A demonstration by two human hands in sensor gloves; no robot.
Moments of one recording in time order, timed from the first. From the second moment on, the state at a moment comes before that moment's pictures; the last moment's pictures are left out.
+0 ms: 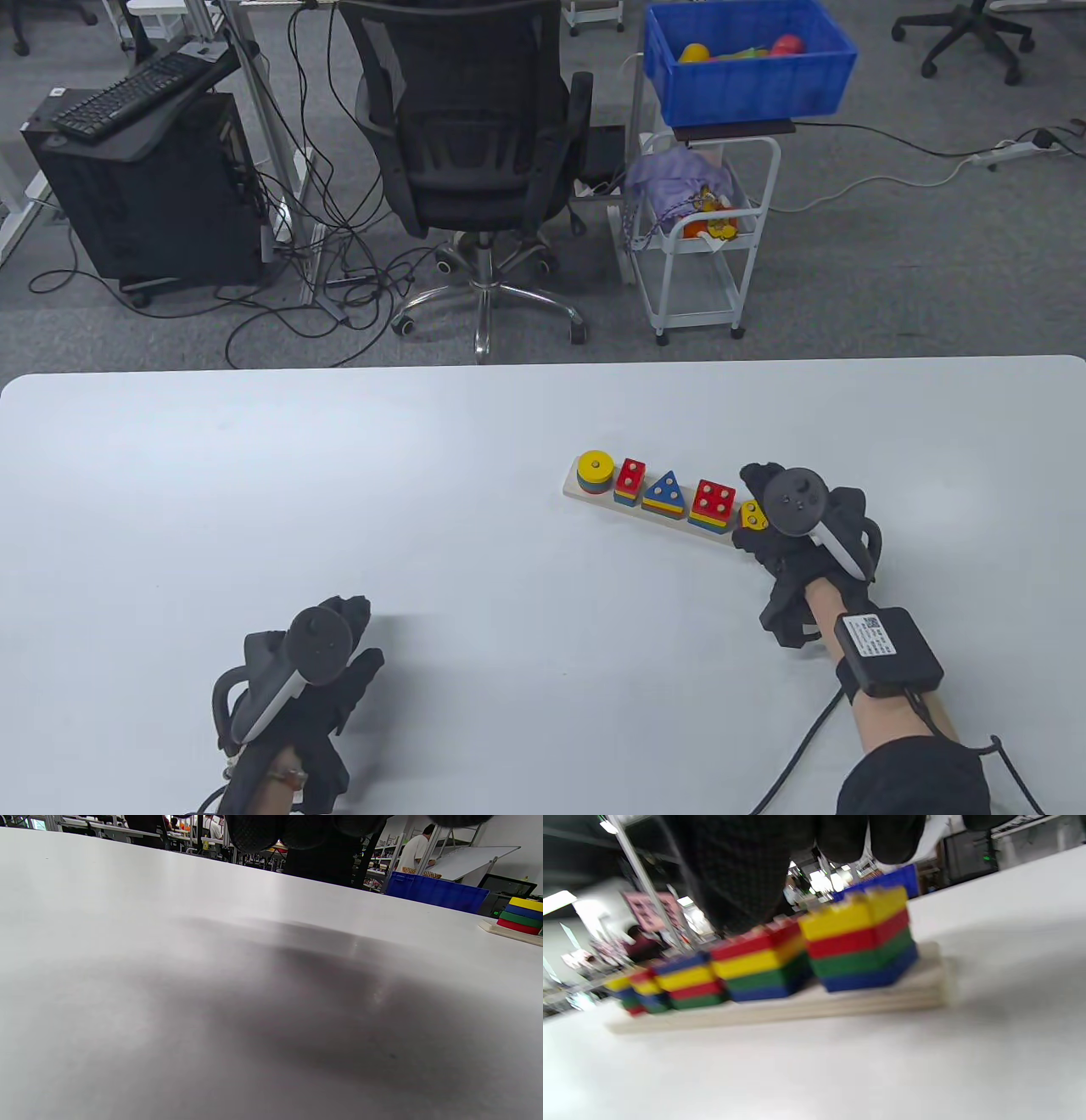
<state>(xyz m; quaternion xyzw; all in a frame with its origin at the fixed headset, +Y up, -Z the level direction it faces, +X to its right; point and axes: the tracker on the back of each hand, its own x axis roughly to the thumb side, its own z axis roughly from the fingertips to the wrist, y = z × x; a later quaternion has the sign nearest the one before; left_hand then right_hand) -0.273 -0.733 -0.285 -0.09 0.05 0.09 0.99 0.251 -0.719 -0.399 -0.01 -0.03 0.98 0.19</state>
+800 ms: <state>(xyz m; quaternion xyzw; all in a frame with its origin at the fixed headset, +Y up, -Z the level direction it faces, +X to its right) -0.260 -0.735 -0.279 -0.06 0.04 0.06 1.00 0.185 -0.733 -0.259 0.12 -0.01 0.99 0.04</state>
